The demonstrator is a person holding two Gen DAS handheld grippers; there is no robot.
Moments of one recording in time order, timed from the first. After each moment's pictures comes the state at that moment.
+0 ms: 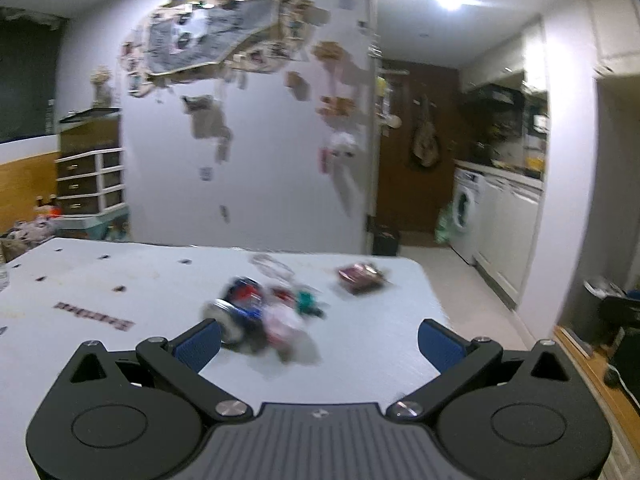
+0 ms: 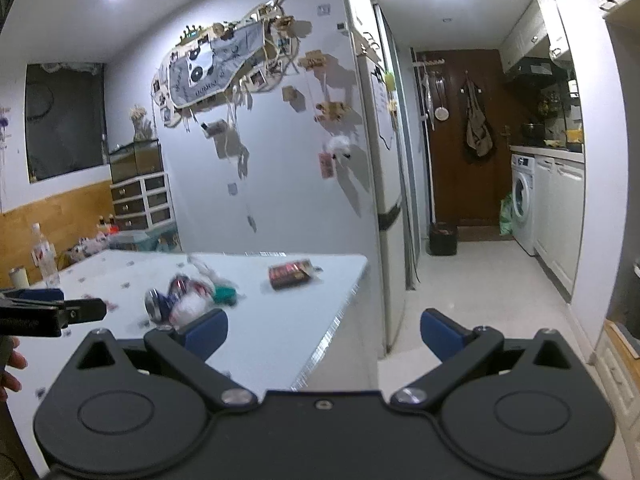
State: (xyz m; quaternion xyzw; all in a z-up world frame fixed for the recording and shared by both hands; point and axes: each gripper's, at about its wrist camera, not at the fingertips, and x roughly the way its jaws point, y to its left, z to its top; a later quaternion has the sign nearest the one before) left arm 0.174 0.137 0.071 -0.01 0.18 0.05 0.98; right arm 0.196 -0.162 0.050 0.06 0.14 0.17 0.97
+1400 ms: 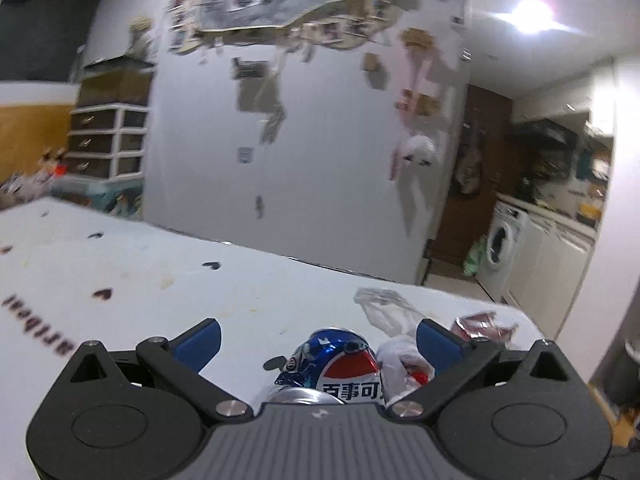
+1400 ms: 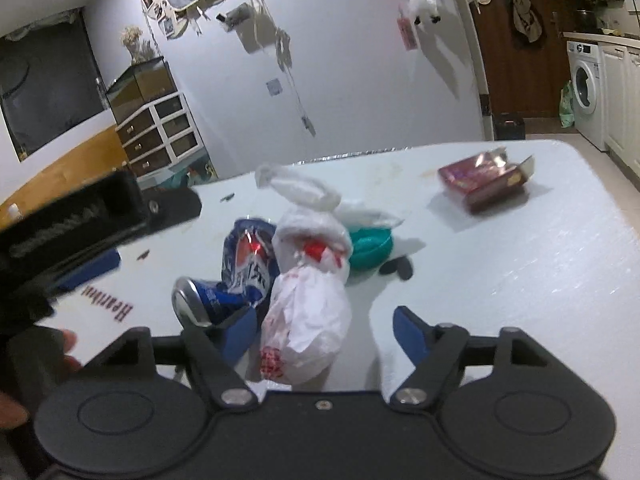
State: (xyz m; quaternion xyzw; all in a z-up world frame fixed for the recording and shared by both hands) left arm 0.357 0.274 0.006 -0.08 0.16 0.06 0.98; right arm 0.401 0.121 -0.038 0.10 0.30 0.23 0.92
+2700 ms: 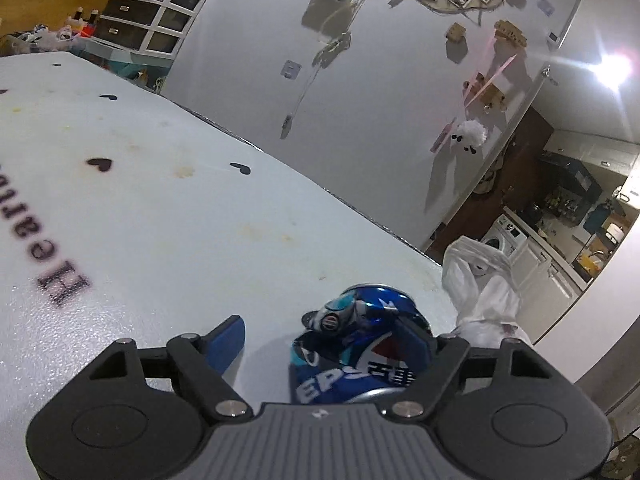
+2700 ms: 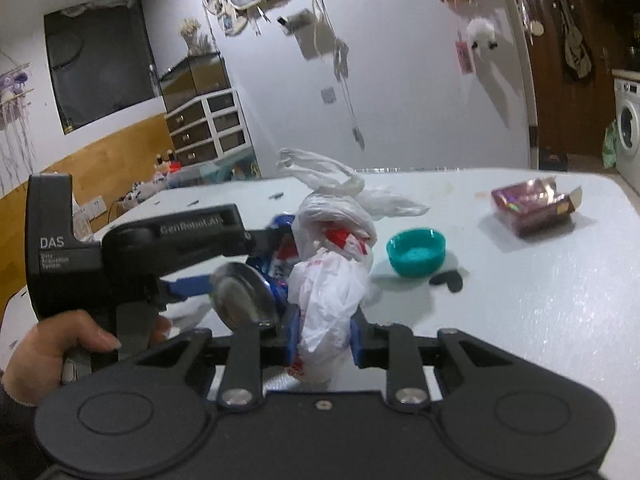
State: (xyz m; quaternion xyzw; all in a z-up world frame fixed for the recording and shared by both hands) left arm 0.399 0.352 -0.045 -0.26 0.24 0.04 0.93; right arm 0.387 0.134 -0.035 0.07 0.26 0.29 0.92
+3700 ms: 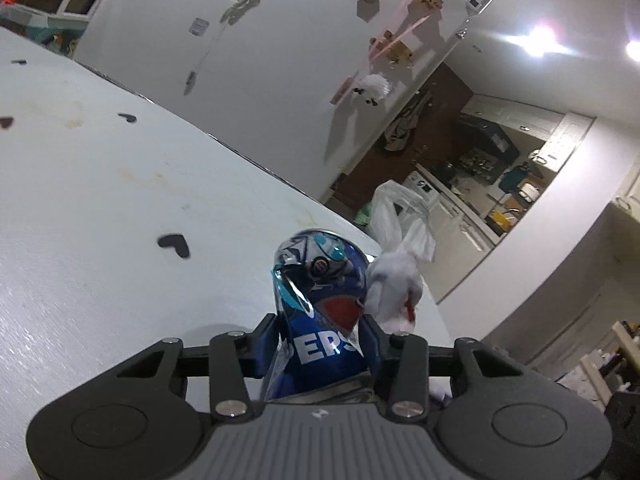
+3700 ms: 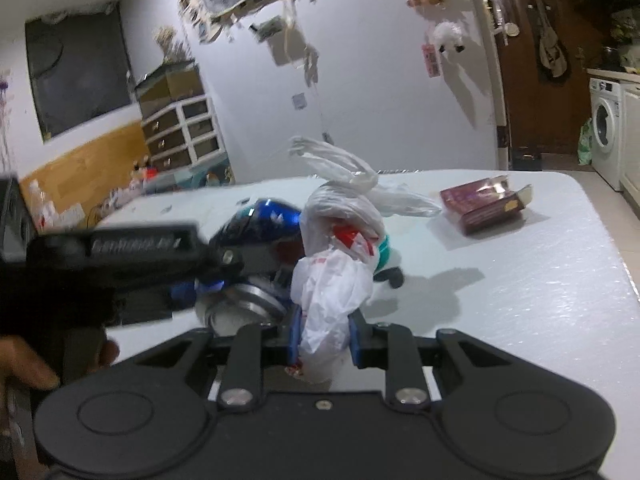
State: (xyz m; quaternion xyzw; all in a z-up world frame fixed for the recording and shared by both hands) left arm 0.381 0.298 -0.038 -0.28 0.26 -0.11 0.92; right arm 0.379 0.096 -0.033 0.08 0.26 0.25 0.93
